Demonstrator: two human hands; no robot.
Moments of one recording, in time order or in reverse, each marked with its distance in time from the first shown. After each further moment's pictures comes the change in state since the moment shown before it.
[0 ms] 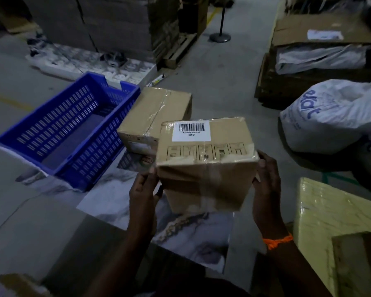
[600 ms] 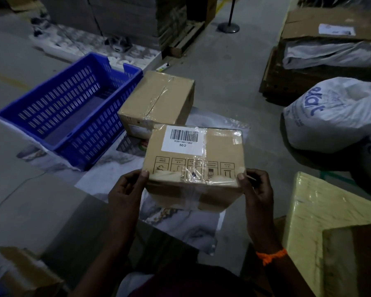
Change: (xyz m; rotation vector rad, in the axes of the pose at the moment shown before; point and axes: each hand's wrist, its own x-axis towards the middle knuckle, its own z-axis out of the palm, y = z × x) left_hand -0.047 -0.005 -0.030 0.209 0.163 0.045; right_hand -0.053 0.010 -0.024 -0.110 -0.082 0.093
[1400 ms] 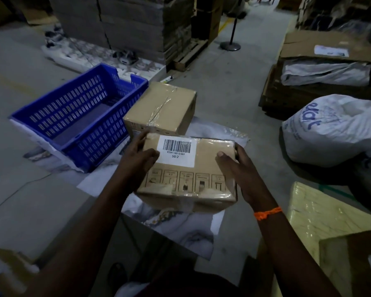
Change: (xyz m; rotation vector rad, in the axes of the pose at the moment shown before) left_hand 0.052 0.067 0.024 -0.026 -0.264 -0.108; right_hand 0.063 -0.037 0.021 -0.063 -0.360 0.168
